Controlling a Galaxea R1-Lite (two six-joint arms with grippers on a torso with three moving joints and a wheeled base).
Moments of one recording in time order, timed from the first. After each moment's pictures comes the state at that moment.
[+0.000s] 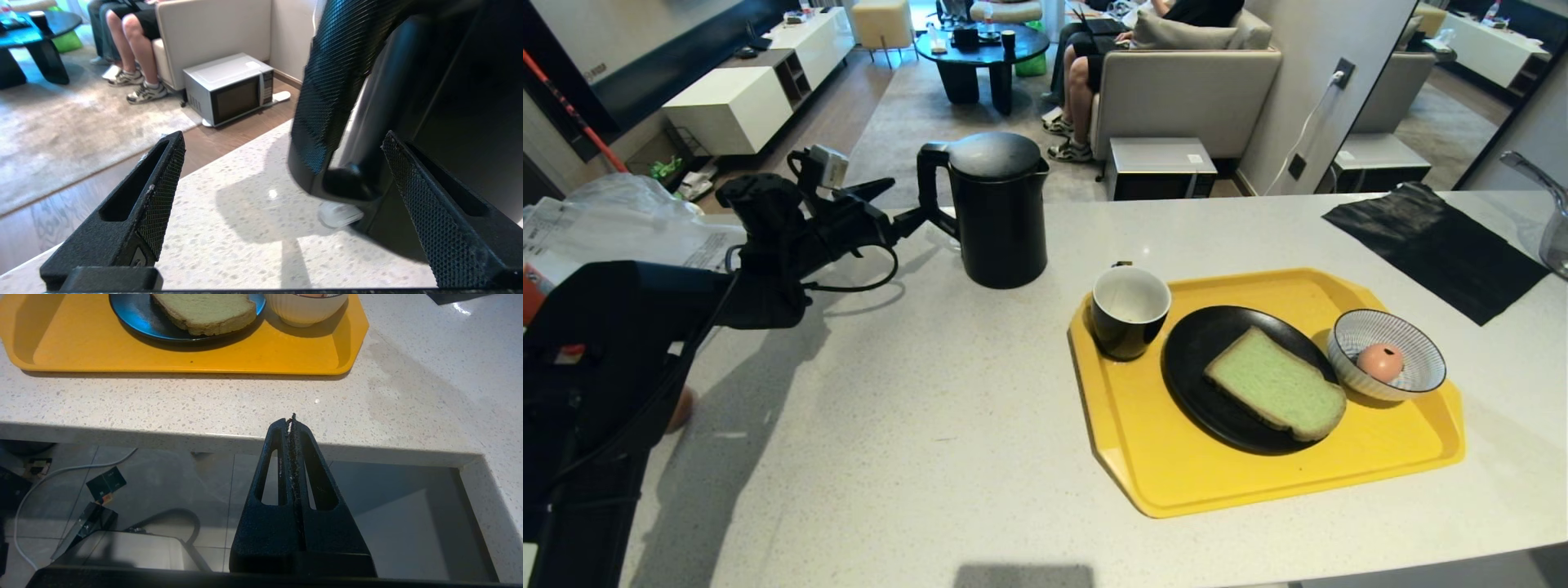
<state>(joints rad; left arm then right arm) -0.01 2.43 -1.94 -0.84 -0.71 0.01 0.01 0.00 0.00 0.01 0.01 -0.05</state>
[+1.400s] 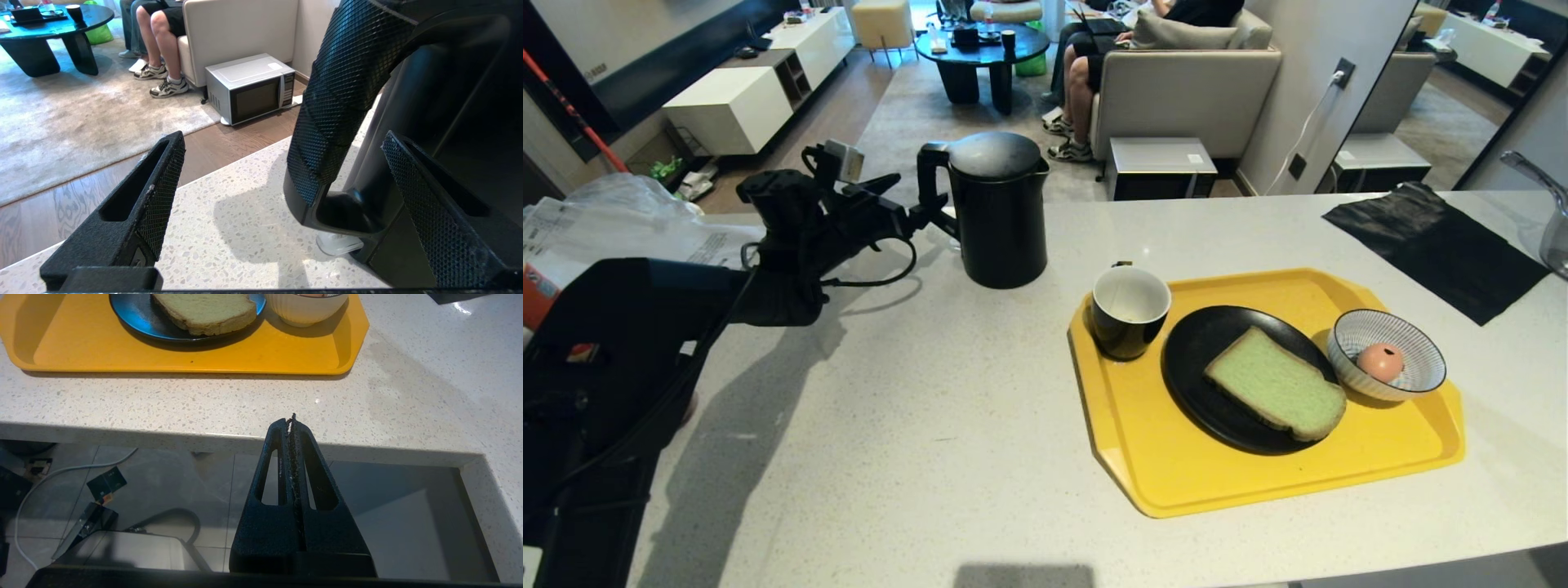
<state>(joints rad) -0.07 2.42 -1.94 -0.83 -0.56 0.01 0.01 0.00 0.00 0.01 0.01 -0.05</state>
